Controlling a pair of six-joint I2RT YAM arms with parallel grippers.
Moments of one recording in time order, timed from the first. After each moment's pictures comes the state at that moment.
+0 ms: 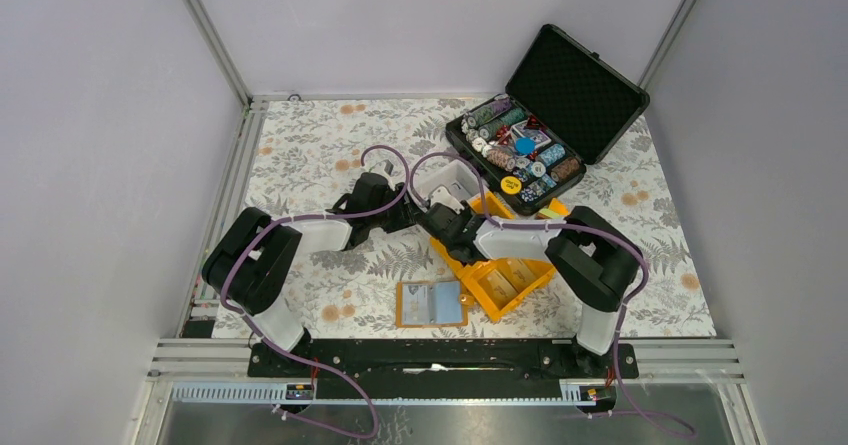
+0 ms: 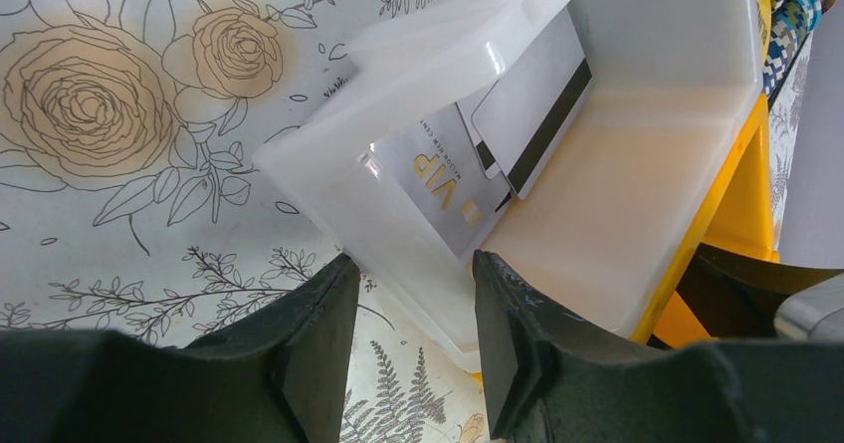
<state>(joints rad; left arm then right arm) -0.52 1.66 0.73 0.28 0.19 -0.78 0.92 1.82 1.02 -0.33 0.69 0.08</state>
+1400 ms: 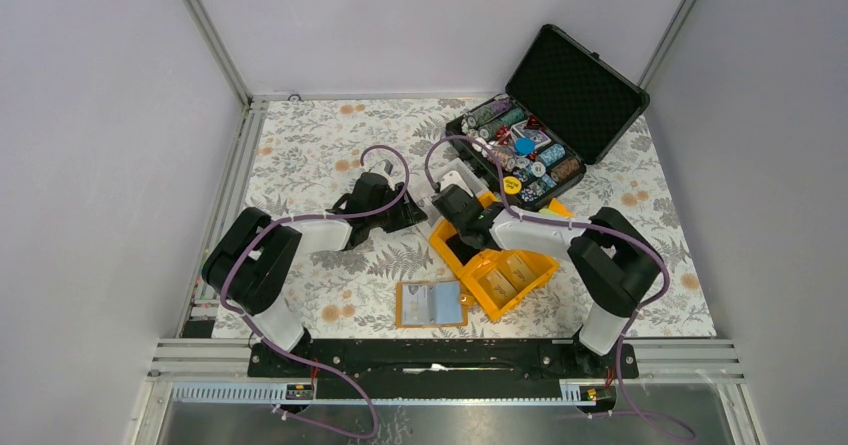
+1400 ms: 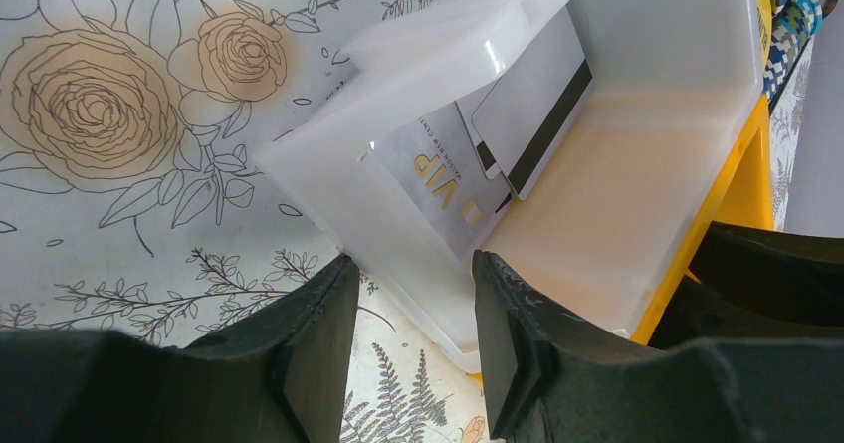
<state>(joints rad) -0.52 1.66 0.73 0.28 0.18 -0.78 0.84 1.73 1.02 -0.30 0.53 0.11</state>
